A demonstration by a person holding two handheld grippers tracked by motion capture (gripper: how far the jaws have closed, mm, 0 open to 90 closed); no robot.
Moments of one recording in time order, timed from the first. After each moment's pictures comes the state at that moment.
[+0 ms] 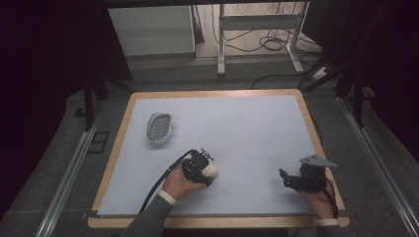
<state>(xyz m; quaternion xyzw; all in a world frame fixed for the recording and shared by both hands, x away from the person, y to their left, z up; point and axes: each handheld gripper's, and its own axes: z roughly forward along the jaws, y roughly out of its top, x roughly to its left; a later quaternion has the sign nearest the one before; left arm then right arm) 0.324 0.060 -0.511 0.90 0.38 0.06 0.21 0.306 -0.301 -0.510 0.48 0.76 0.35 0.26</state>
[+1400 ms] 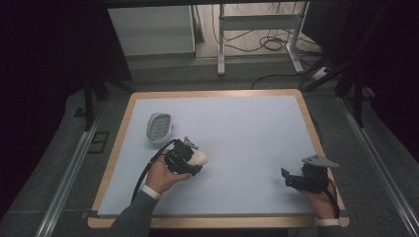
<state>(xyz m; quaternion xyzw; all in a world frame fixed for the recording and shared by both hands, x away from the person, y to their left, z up) 0.324 0.106 -0.466 0.88 0.39 0.08 0.26 0.306 -0.306 -0.509 0.49 0.75 0.36 0.26</state>
